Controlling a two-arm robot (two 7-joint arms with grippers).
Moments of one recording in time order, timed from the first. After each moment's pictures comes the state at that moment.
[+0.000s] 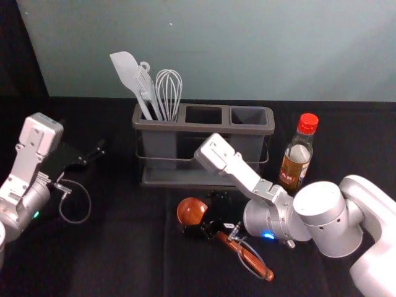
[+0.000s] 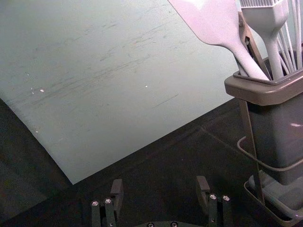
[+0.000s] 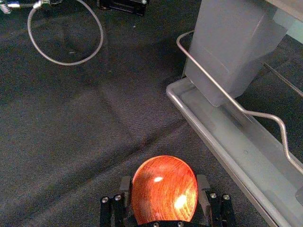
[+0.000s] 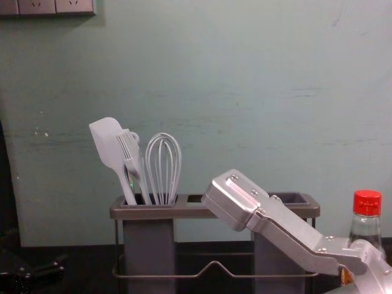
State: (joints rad) left arm -0.20 0.60 0.45 -1.41 -0.25 -0.12 0.03; right arm 0.38 0.34 -0.64 -1.51 0.08 0.58 0.52
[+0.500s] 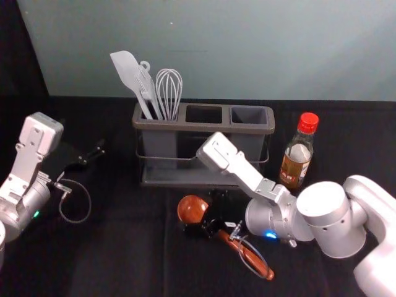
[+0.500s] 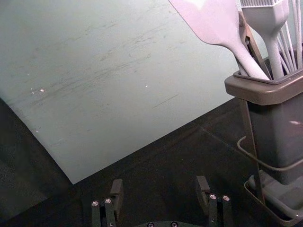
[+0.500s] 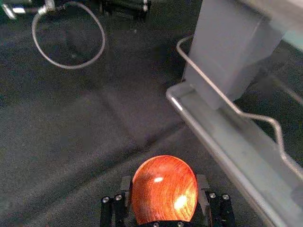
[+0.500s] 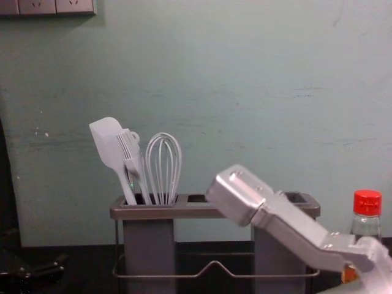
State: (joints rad) left arm -0.20 0.60 0.45 -1.41 -0.25 -0.12 0.03; right arm 0.37 0.35 -0.64 -1.52 0.08 0.57 0.52
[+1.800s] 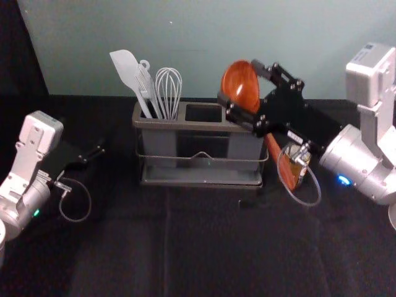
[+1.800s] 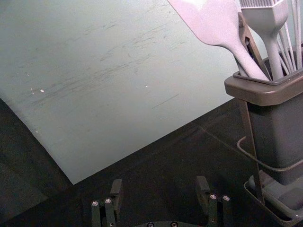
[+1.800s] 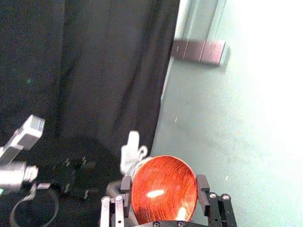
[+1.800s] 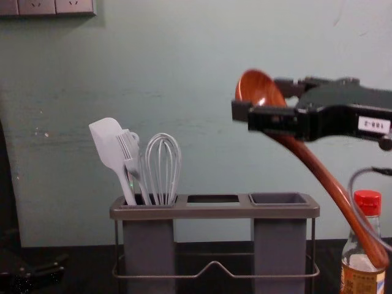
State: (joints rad) left arm -0.20 0.60 0.45 -1.41 -0.25 -0.12 0.03; right arm 0.19 0.47 -0.33 -1.86 0.27 0.04 0.40
